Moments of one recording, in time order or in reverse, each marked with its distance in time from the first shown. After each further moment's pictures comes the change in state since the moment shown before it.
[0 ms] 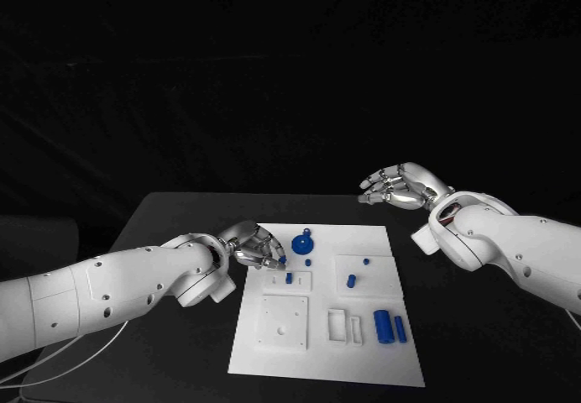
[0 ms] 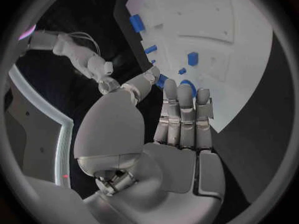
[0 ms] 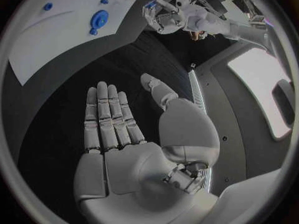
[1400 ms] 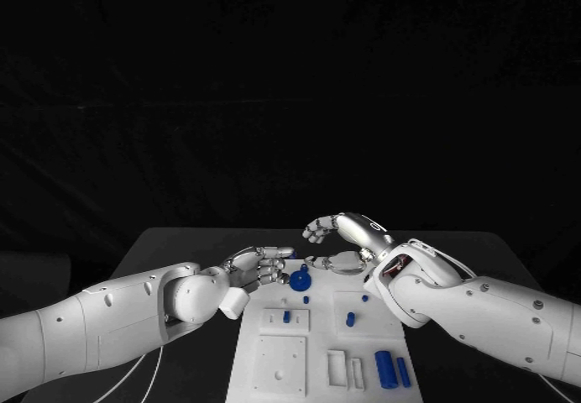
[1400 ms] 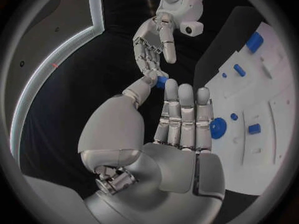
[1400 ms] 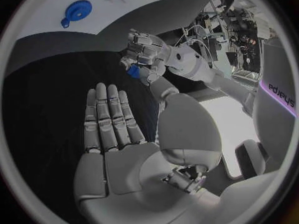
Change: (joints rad) left arm -0.002 0.058 0.045 -0.101 0.941 0.321 0.132; left_hand -0.085 0.104 -0.087 -0.098 0.000 -0.018 0.007 -0.027 0.003 -0.031 0.011 0.009 0.007 -0.025 0.007 0.000 0.002 0.000 -0.018 0.003 -0.027 0.000; right arm -0.032 0.136 -0.027 0.092 -0.503 -0.225 0.010; right_hand 0.095 -0.067 0.011 0.000 -0.067 0.032 -0.014 0.015 -0.011 0.004 -0.004 -0.009 -0.001 -0.031 0.024 -0.027 -0.009 0.000 -0.038 0.009 -0.019 0.026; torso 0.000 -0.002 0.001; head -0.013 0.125
